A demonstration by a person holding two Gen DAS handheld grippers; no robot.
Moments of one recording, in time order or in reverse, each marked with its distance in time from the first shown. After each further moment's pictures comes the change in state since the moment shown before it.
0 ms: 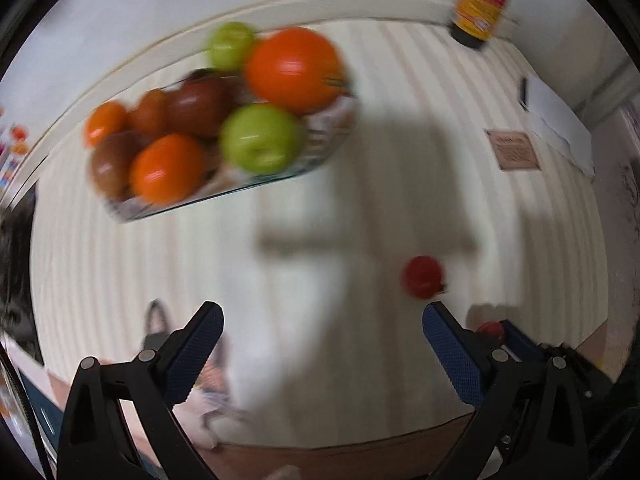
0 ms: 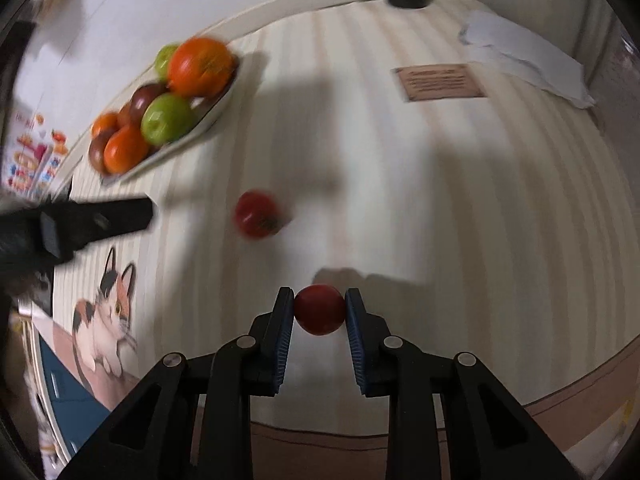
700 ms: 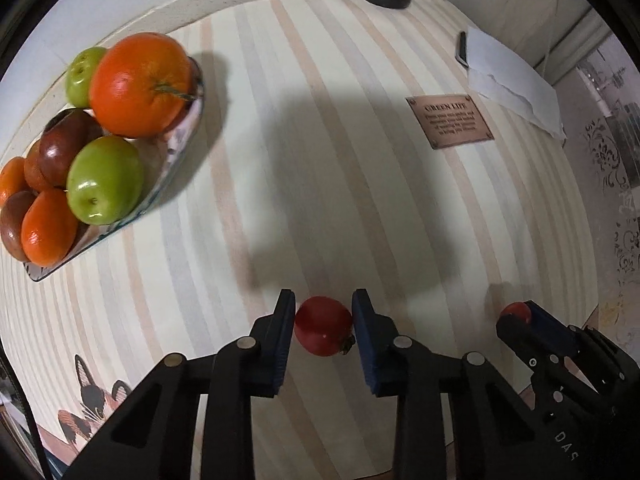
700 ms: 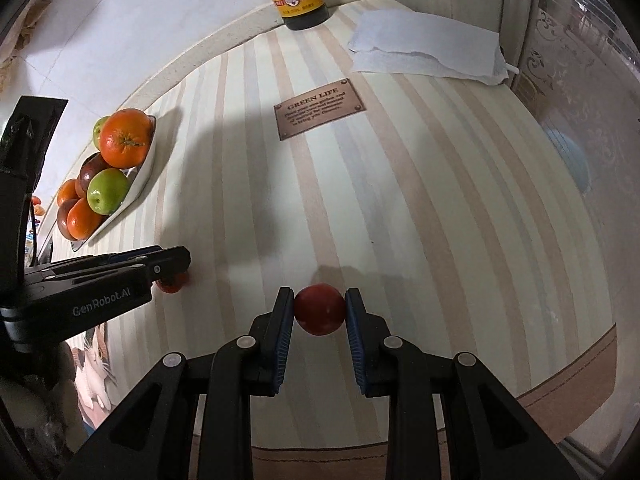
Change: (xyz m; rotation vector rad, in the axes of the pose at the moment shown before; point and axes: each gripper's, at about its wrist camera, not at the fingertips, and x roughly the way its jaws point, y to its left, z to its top) left arm 0.040 -0.063 0.016 0.122 0.009 -0.111; right arm -0.011 -0.068 0.016 0.147 -0.048 -0.039
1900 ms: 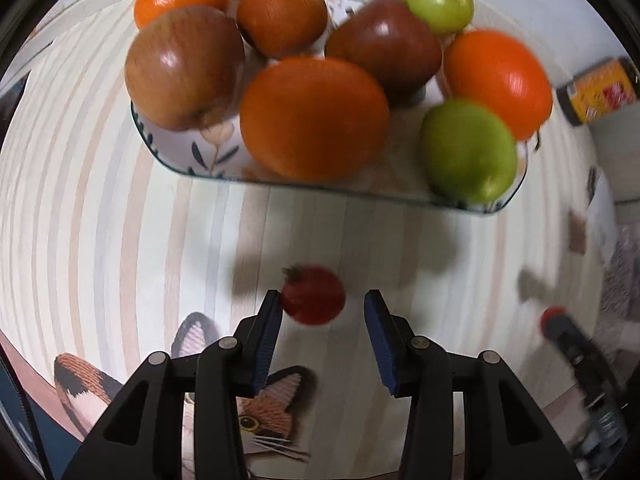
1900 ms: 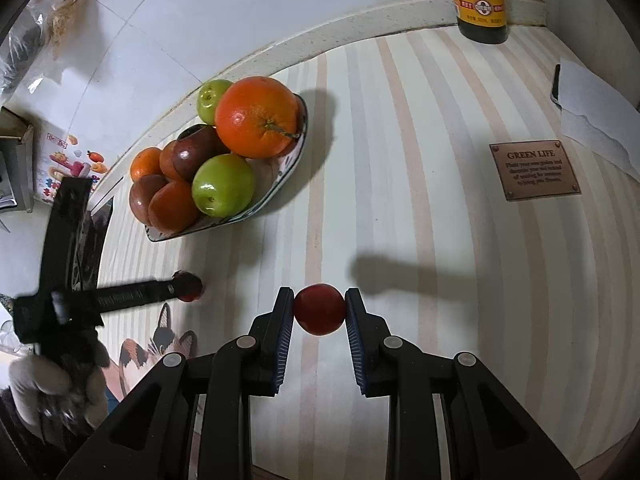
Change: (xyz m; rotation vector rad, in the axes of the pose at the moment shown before) left arm -0.009 0.187 -0.028 -0.433 0.070 -0.030; right arm 0.035 0.128 0.039 -0.187 0.065 0.211
